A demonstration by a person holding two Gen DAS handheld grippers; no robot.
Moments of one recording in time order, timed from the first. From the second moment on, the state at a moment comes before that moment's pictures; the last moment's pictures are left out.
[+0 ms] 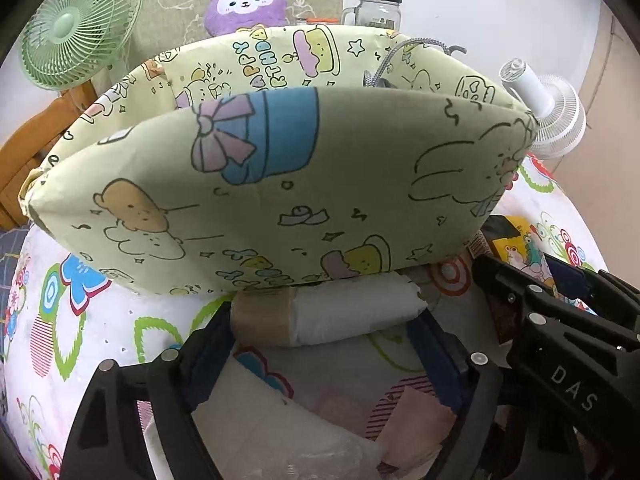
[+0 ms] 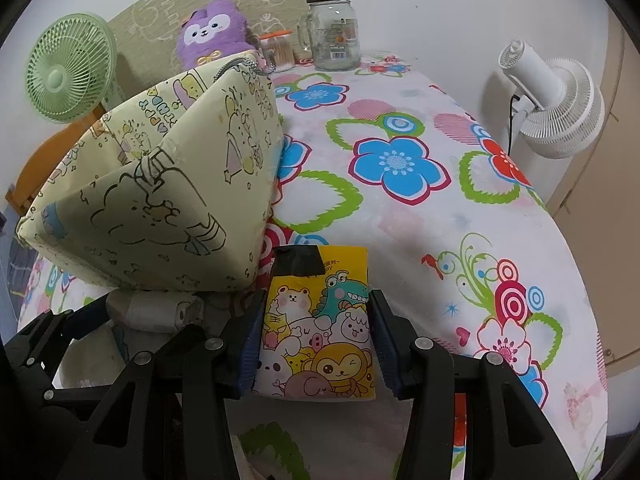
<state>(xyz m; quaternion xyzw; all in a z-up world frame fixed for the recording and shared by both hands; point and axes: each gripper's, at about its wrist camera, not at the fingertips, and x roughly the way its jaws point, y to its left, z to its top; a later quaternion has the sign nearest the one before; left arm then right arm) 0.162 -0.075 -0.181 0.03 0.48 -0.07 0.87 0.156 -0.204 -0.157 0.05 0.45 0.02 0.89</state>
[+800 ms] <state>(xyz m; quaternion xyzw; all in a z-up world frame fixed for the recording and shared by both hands) 0.113 -0.050 -0.151 0.02 0.46 -0.09 0.89 0.120 -0.184 -0.136 0.04 0.44 0.03 0.90</state>
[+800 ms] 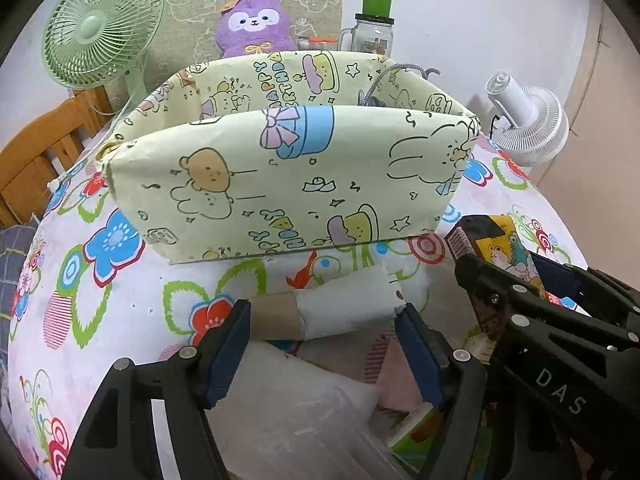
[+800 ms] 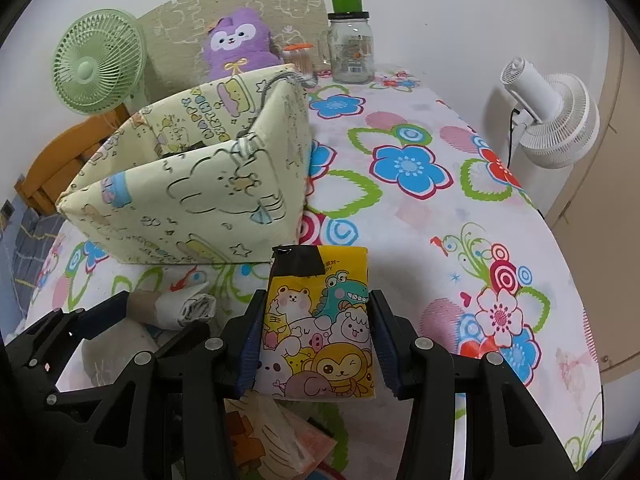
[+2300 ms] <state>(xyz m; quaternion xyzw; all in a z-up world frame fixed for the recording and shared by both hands) 0.065 -0.031 -0.073 0.03 0.39 -0.07 0.92 0.076 -0.160 -0.065 0.04 0.37 0.07 0.93</state>
